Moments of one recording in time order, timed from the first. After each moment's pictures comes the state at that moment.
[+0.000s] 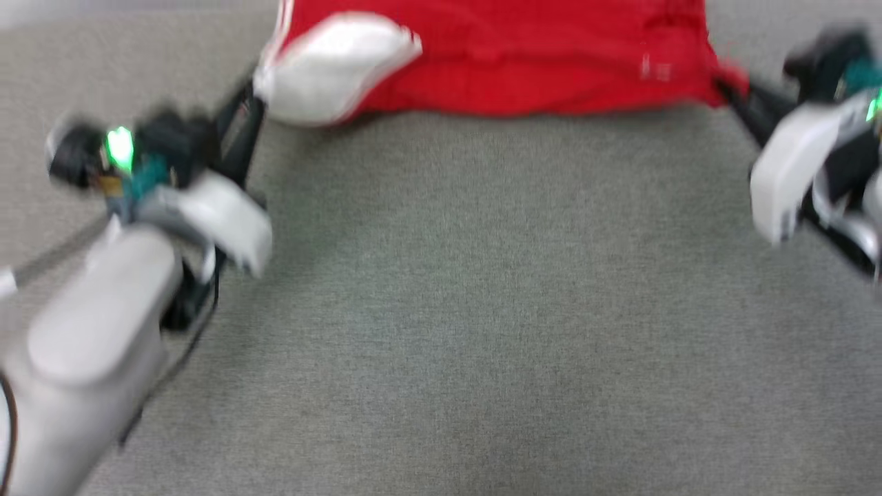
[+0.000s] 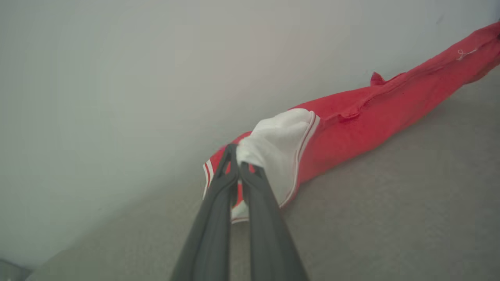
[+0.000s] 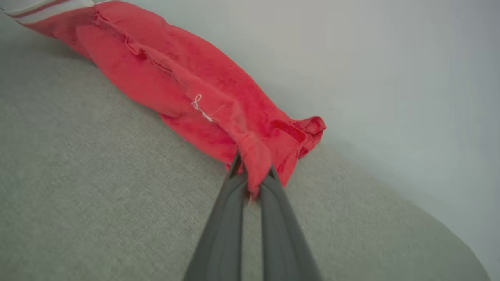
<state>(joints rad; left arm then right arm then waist) -0.91 0.61 -0.81 0.41 -0.61 0.06 -0.26 -1.02 -0.60 0.81 0.56 0.59 0.13 0.04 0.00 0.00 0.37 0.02</state>
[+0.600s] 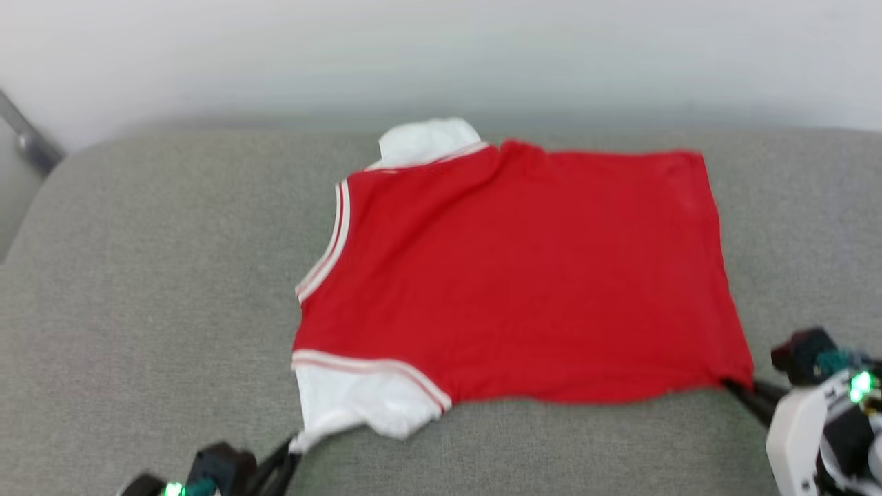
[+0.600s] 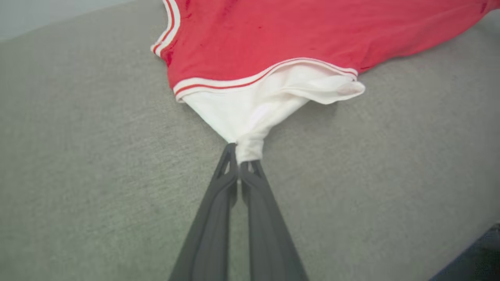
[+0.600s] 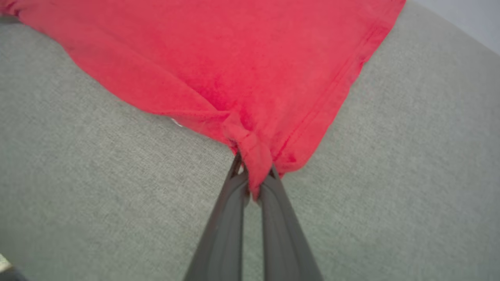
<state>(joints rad) -0.19 0.76 -0.91 0.09 -0.77 0.21 -0.21 -0.39 -0.76 0.76 0.35 0.65 0.13 0.10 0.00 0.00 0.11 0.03</state>
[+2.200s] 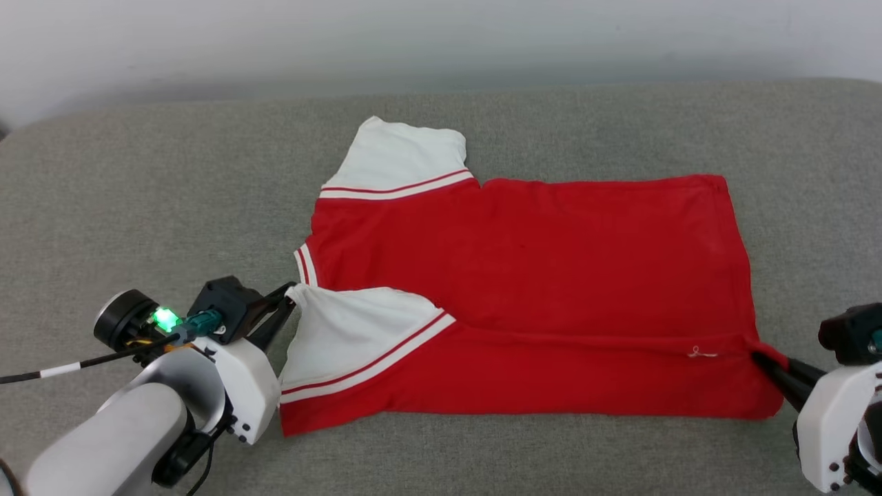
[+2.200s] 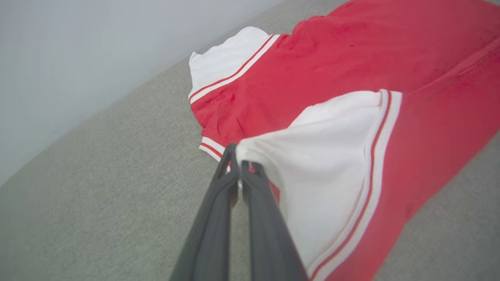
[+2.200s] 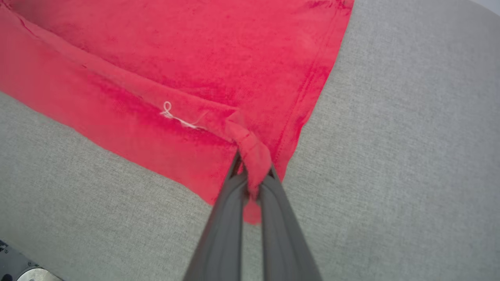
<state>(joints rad) -0.54 0.78 -0.91 0.13 -0.68 0.07 -0.01 -0.08 -0.67 0.26 0.00 0.56 0.13 0.40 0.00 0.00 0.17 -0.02</state>
